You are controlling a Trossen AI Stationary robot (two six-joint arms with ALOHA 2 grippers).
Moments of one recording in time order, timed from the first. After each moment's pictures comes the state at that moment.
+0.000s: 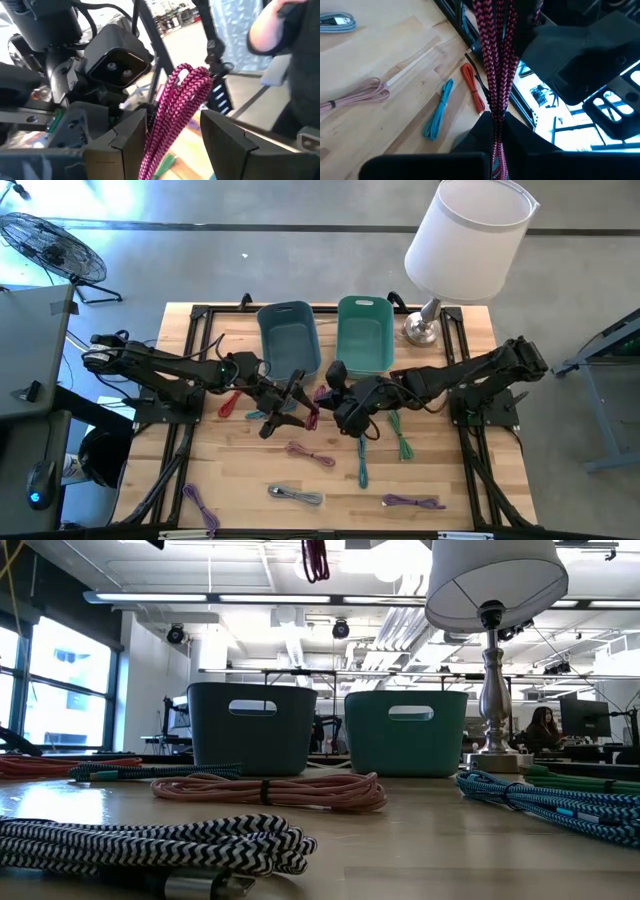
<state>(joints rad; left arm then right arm) -0.10 1.30 0.85 0.48 0.41 0.46 0.23 1.57 1.33 -0.22 0.28 -0.81</state>
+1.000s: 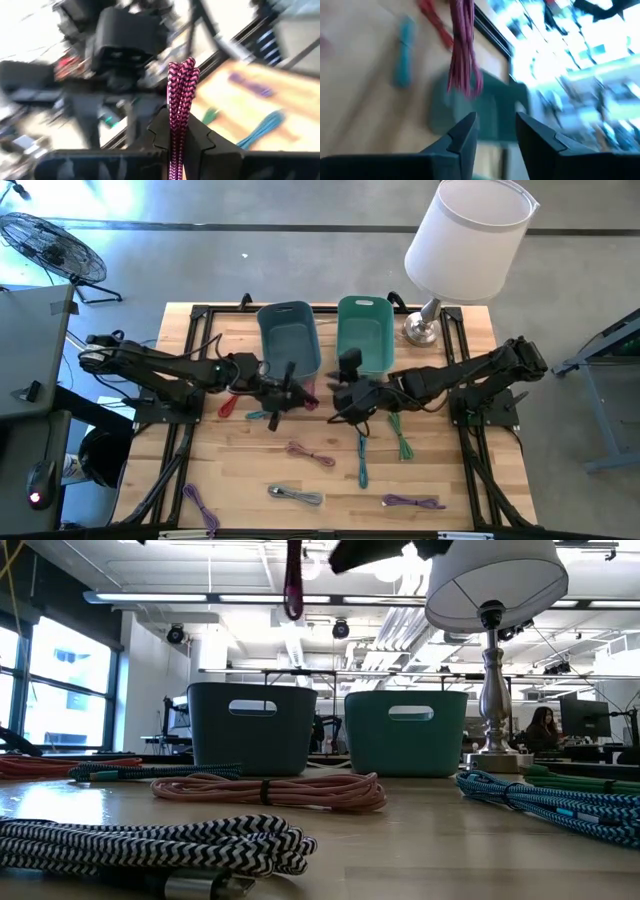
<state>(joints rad) -0.10 1.24 0.85 0.32 0.11 0.65 0.24 1.56 1.33 -0.38 0.66 -0.59</state>
